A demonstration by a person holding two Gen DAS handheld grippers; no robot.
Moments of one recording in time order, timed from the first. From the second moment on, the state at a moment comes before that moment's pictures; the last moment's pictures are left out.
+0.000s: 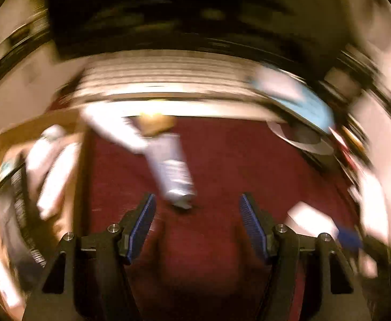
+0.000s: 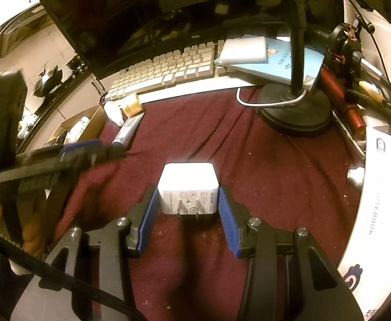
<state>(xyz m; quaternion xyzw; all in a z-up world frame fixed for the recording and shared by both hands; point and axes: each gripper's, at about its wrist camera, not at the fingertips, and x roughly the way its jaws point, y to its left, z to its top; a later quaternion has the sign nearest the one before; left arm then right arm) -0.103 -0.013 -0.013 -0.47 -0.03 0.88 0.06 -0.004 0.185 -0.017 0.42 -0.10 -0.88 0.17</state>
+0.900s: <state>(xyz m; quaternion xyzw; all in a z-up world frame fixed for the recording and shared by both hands) -0.027 -0.017 -0.031 -0.48 -0.01 0.87 0.07 -0.014 0.162 -0.023 0.43 -0.09 -0.88 0.16</state>
